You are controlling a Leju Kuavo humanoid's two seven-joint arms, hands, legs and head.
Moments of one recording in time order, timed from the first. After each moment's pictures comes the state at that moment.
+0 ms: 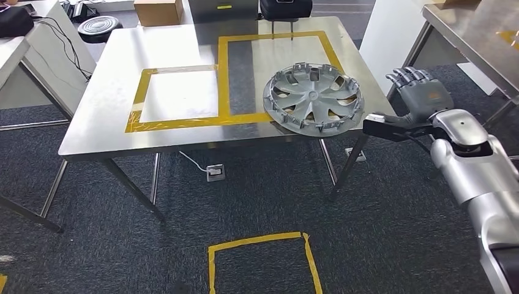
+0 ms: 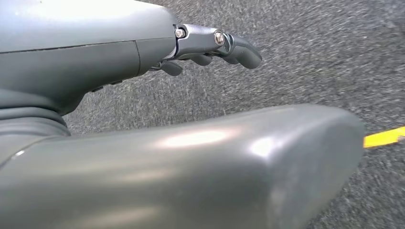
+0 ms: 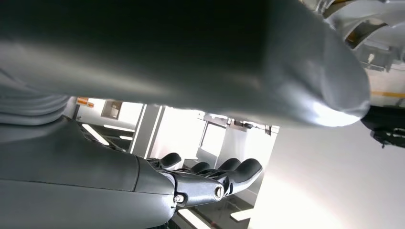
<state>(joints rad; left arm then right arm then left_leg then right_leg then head) -0.08 -0.20 0.30 -0.19 -0.67 0.51 -0.12 -0.91 -0.43 0.45 -0.81 1.19 -0.17 -0.23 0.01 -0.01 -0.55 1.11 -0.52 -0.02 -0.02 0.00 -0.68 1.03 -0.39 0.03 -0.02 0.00</state>
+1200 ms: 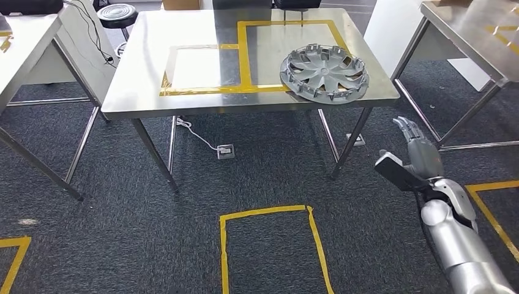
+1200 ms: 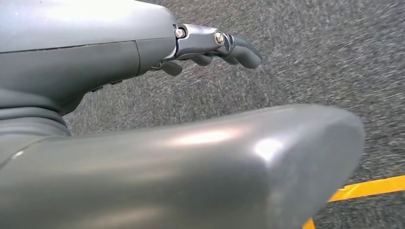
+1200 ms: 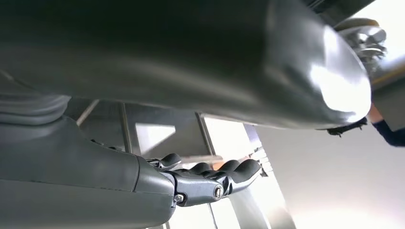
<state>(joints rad) -0.06 -0.19 0.32 -0.19 -0.68 0.52 -0.11 -0.43 -0.34 0.08 -1.02 0.70 -0.27 -0.42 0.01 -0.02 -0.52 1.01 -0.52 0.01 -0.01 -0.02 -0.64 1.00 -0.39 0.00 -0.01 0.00</state>
